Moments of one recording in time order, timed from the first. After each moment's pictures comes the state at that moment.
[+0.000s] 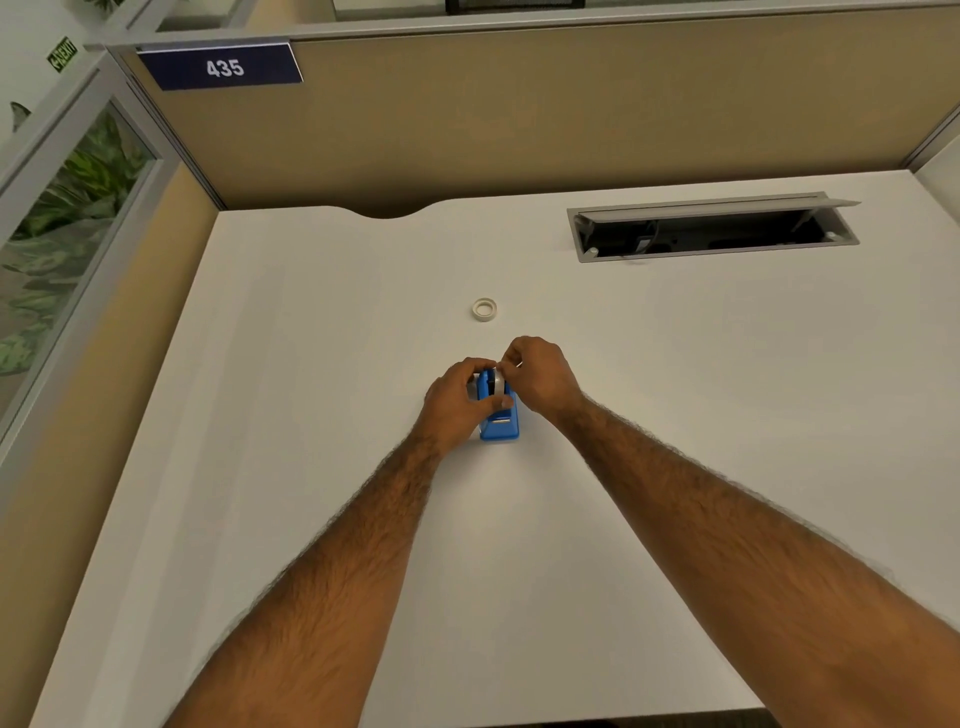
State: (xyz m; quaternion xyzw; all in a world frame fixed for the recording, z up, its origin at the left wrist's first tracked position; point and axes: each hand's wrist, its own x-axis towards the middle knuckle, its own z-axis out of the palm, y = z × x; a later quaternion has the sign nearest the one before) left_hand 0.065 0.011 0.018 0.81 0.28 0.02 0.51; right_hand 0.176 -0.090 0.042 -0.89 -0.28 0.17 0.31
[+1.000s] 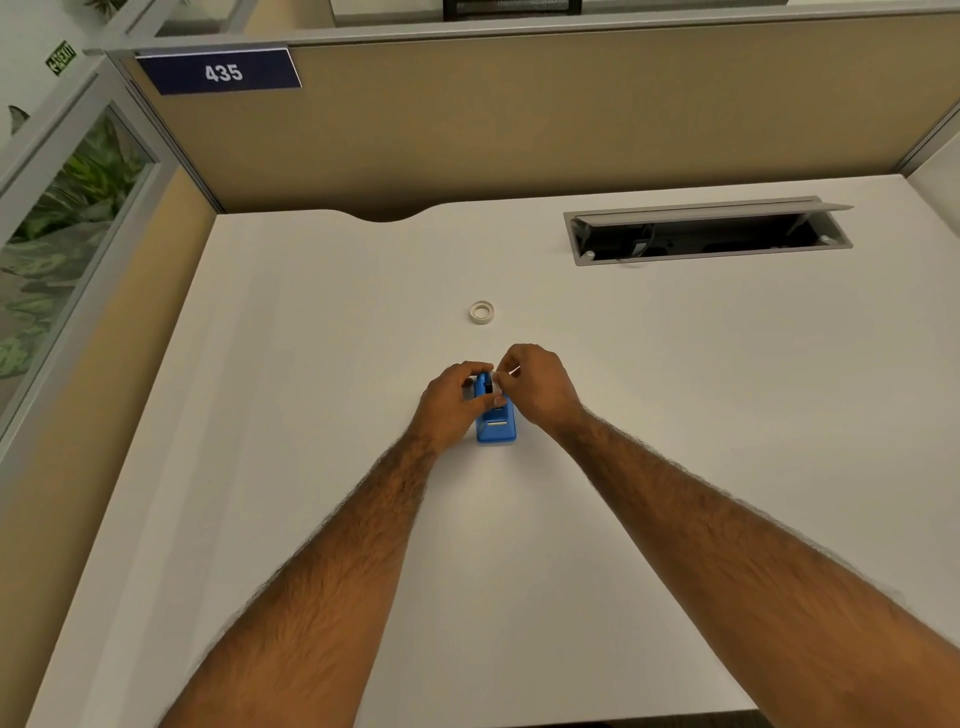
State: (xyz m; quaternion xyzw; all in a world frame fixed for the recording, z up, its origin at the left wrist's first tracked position) left_hand 0.067 0.016 0.012 0.81 0.29 0.02 0.51; right_hand 0.168 -0.098 0.037 -0.89 -0.28 0.17 0.32
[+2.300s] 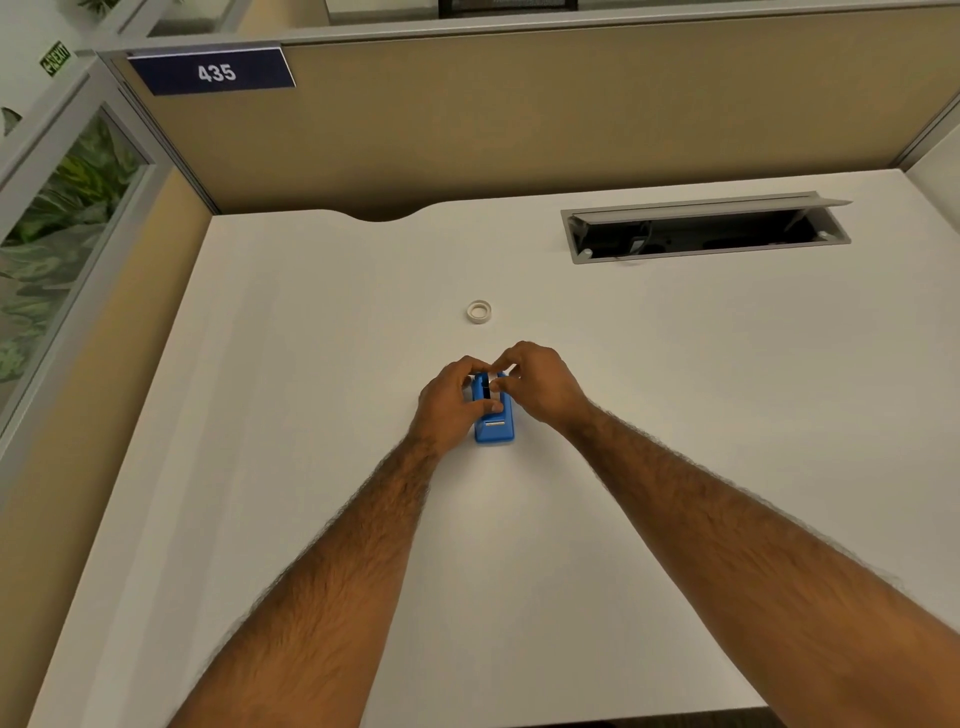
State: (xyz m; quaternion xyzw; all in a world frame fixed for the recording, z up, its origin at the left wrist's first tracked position) left_hand 0.068 0.011 0.016 0.82 0.29 0.03 0.49; right_hand 0.179 -0.103 0.031 -0.87 -0.34 0.18 0.32
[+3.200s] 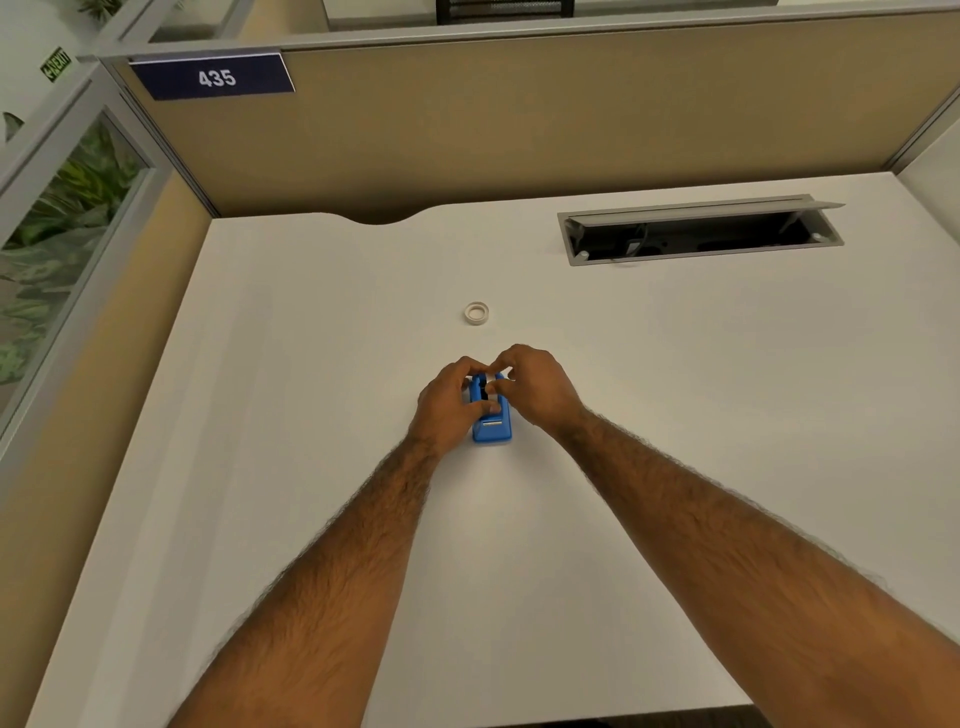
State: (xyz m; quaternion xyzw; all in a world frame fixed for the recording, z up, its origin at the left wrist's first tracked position) left_hand 0.066 0.006 0.026 0.82 0.29 0.03 0.49; right_hand 0.174 -0.104 0.031 -0.87 -0.33 0.17 0.31
